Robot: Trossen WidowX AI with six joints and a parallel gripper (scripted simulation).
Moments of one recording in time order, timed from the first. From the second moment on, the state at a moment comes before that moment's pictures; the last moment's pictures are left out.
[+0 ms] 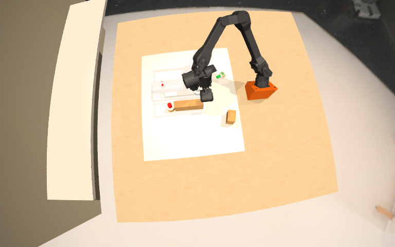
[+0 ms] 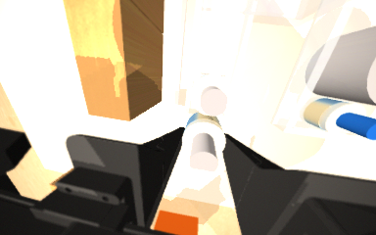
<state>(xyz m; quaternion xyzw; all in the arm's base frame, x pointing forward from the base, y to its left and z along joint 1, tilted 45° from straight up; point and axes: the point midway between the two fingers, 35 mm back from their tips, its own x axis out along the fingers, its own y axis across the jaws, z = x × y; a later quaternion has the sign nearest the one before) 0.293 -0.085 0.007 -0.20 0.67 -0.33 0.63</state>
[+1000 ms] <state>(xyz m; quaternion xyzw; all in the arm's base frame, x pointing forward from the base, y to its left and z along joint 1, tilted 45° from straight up) 0.304 -0.087 0.008 -0.20 0.67 -0.33 0.63</state>
